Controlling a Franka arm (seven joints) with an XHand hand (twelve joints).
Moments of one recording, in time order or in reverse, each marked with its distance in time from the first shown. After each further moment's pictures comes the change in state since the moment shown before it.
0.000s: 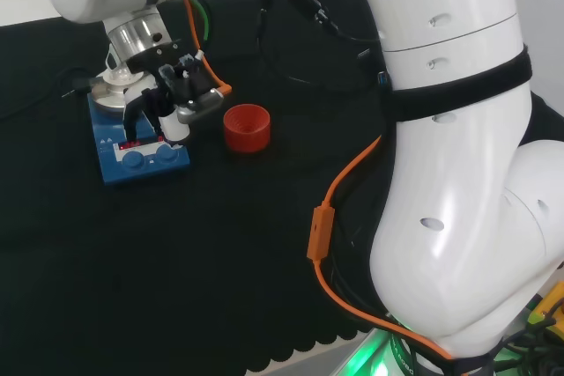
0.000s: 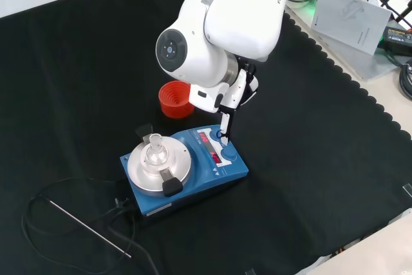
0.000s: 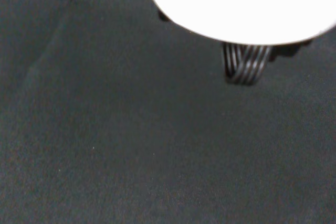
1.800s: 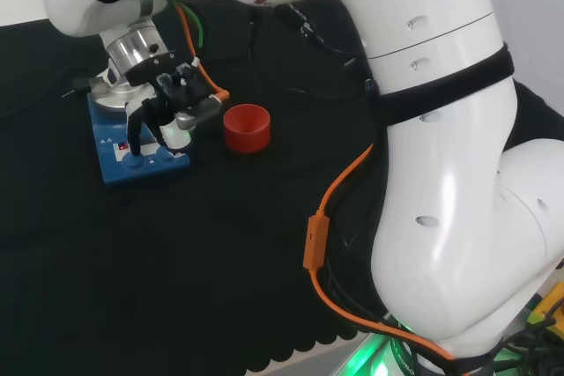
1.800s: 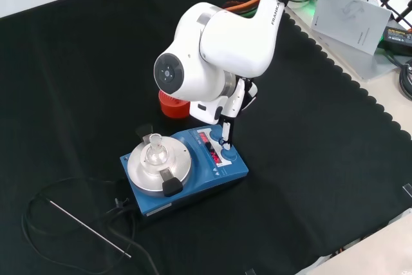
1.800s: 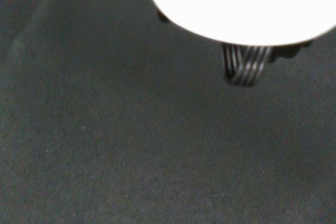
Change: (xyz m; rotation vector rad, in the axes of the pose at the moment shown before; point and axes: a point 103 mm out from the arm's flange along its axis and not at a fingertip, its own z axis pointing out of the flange) arm -0.003 0.015 0.013 0.086 -0.013 -0.008
